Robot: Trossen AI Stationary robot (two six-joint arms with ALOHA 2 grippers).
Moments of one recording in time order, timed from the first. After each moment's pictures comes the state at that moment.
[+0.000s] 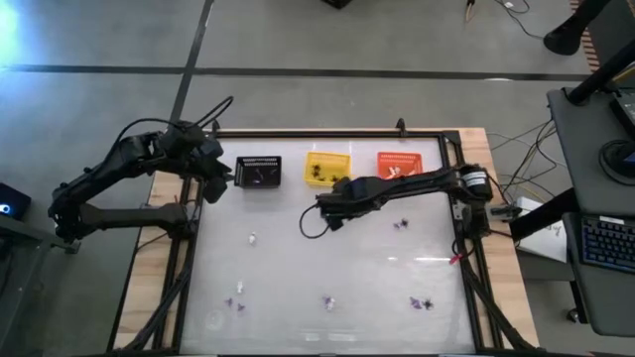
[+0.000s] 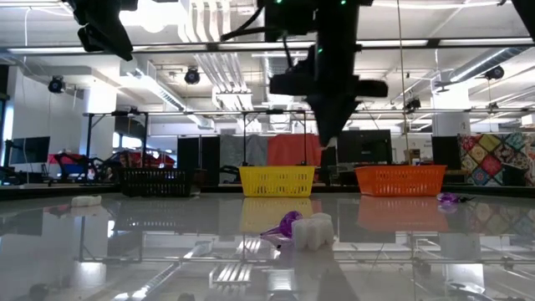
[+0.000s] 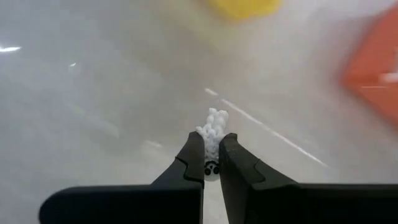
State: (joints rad) left arm 0.47 0.86 1.14 -1.15 0.10 -0.14; right arm 0.00 1.95 1.60 -1.14 0.29 1.02
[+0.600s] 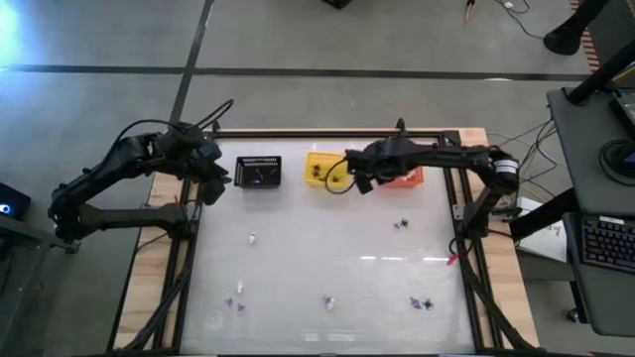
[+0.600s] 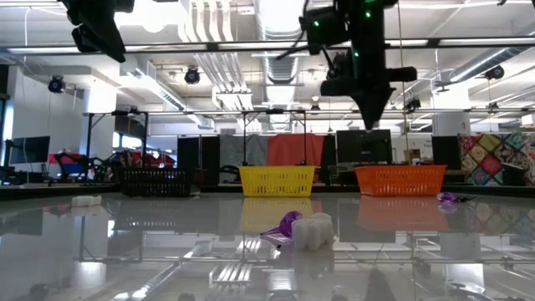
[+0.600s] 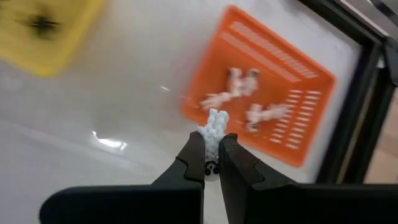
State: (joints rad) left arm 0.47 0.85 1.14 -1.20 0.10 -0.14; right arm -0.26 1.72 1.46 -1.32 0.37 0.88
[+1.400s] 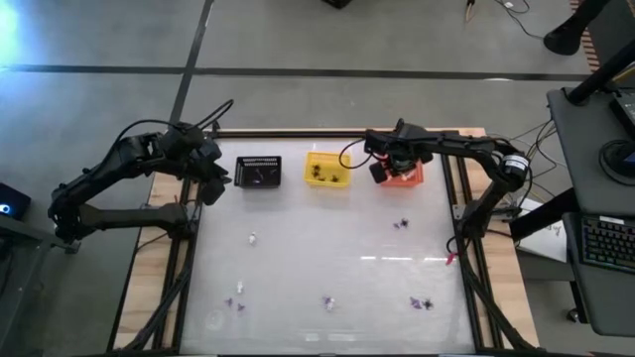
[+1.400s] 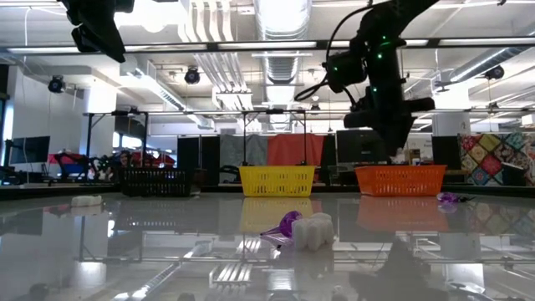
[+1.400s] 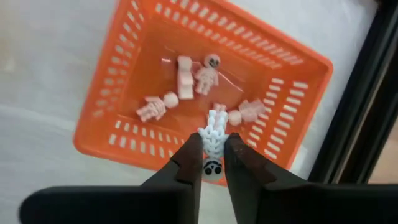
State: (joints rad) left arm 0.47 0.85 1.14 -1.21 0.10 -0.14; right arm -0.52 1.67 1.23 -1.16 0.26 0.71
